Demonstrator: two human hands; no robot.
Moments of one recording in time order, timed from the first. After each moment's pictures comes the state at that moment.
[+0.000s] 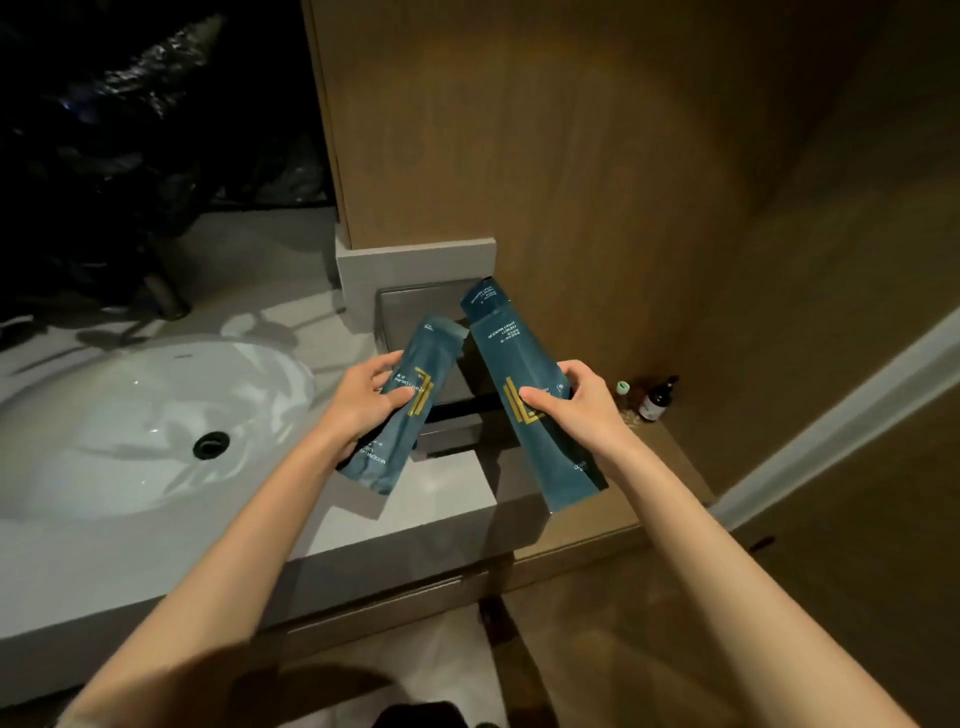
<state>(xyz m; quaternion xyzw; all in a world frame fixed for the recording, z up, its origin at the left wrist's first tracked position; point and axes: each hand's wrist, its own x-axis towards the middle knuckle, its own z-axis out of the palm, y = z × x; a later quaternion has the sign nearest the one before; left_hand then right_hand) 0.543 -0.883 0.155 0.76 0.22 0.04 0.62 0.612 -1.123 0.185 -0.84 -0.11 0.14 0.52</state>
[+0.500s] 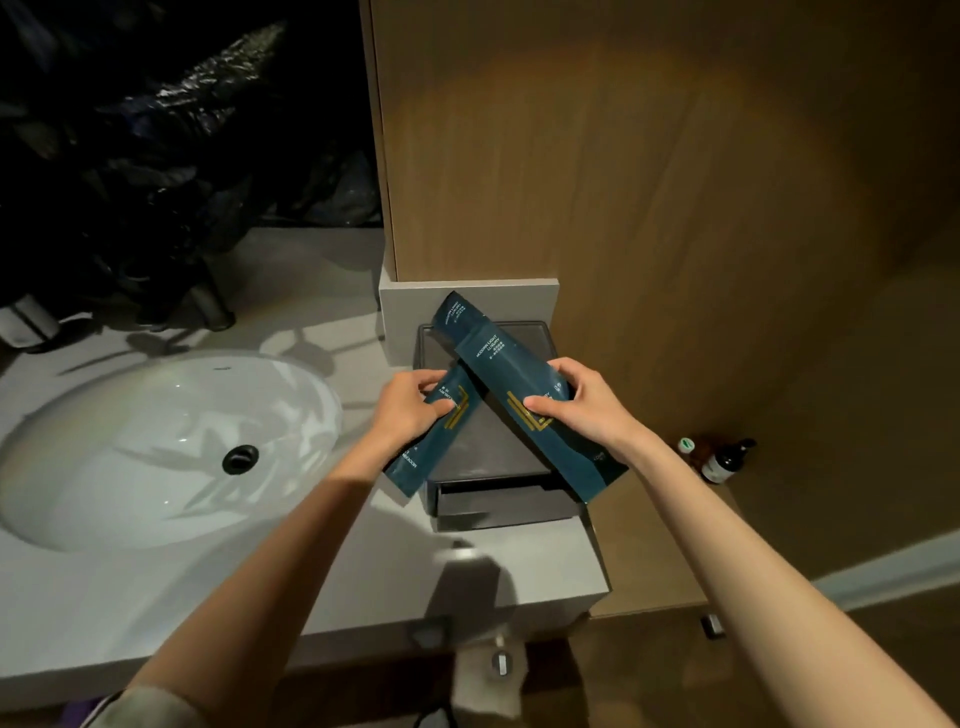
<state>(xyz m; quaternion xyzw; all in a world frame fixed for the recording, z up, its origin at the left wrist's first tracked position) 0.636 -0.852 0.140 0.85 0.27 0.08 0.45 0.746 -1.050 0.165 -0.82 -0.26 0.23 0.45</state>
